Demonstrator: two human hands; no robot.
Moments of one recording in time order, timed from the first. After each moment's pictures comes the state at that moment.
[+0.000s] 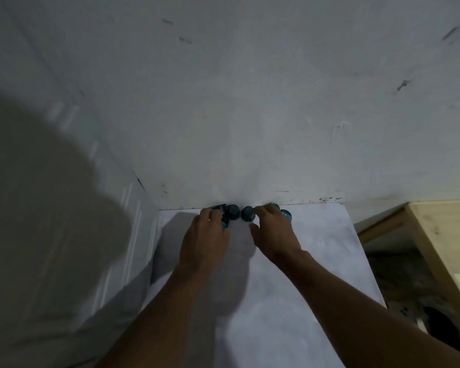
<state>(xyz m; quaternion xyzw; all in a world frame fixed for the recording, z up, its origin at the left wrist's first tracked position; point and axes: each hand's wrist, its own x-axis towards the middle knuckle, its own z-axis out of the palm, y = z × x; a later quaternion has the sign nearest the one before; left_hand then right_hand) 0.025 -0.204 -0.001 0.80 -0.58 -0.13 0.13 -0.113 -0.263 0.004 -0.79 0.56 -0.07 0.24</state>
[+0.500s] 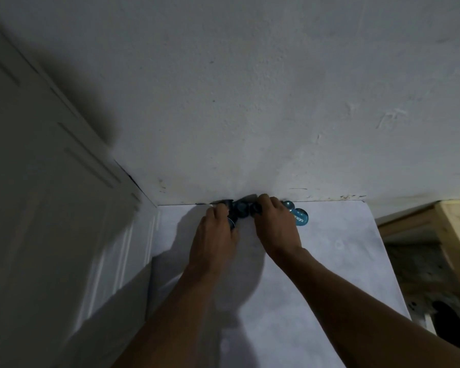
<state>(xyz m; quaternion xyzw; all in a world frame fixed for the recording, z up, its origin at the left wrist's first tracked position) 0.028 -0.231 -0.046 0.81 -0.53 -0.20 0.17 -0.086 -0.294 -0.047 -0.79 0.57 -0.12 0.21</state>
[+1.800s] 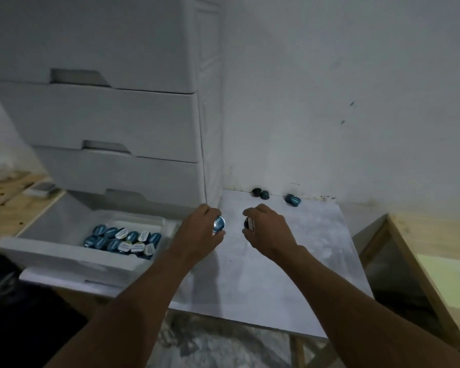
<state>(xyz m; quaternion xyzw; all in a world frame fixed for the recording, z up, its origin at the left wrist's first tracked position) -0.009 0.129 0.131 0.76 -0.60 -0.01 0.25 -0.162 0.033 0.135 -0.91 0.37 -0.15 0.12</state>
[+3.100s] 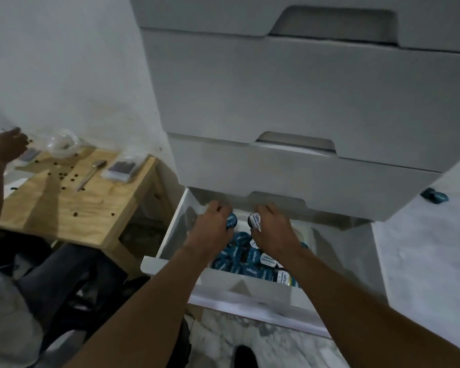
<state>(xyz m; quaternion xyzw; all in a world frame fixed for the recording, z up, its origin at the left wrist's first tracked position) 0.373 0.224 0.074 0.81 -0.56 -0.11 0.16 0.242 0.138 0.064 -0.88 0.41 -0.09 0.20</state>
